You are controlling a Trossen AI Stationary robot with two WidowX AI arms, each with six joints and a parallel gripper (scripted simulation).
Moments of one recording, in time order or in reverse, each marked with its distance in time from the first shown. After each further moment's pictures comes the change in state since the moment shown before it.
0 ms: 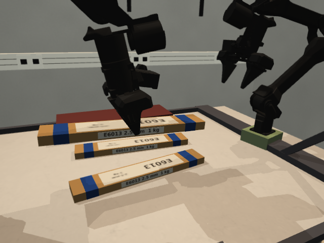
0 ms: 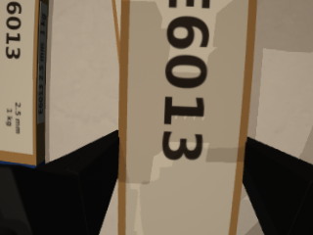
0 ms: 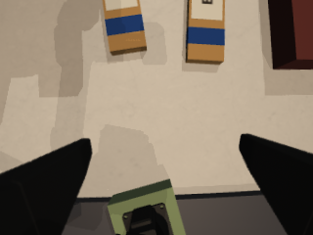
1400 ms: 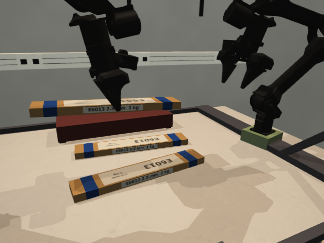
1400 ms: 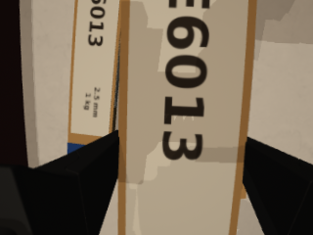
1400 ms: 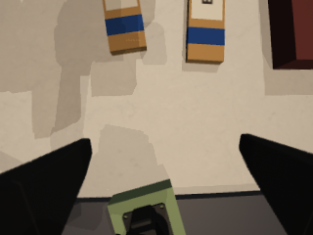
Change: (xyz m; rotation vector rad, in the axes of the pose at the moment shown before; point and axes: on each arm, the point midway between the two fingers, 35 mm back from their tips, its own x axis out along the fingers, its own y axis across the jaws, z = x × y) left arm -0.030 0.092 -0.012 -0.009 0.003 -0.005; right arm 0.000 0.000 0.000 0.000 0.000 0.000
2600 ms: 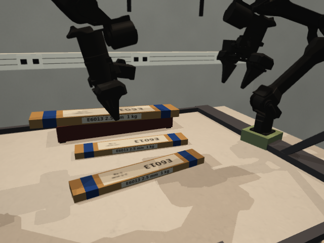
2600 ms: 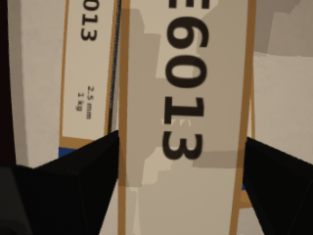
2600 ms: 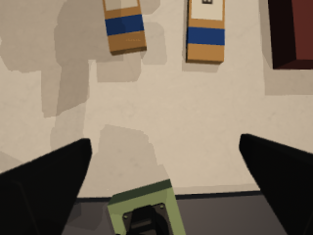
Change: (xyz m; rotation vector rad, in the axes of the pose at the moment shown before) left arm 0.022 0.000 -0.010 0.004 -0.017 -0.002; right arm 0.000 0.000 0.000 0.000 0.000 0.000
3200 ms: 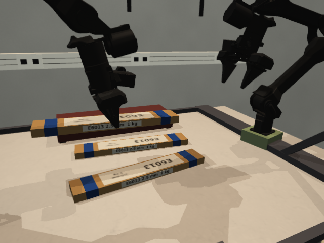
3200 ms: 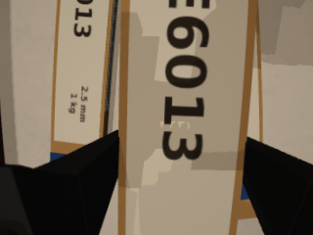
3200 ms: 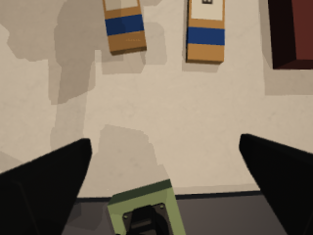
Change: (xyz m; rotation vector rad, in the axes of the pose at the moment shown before) left arm 0.019 0.000 -0.005 0.000 -0.004 0.001; right arm 0.000 0.000 0.000 0.000 0.000 0.000
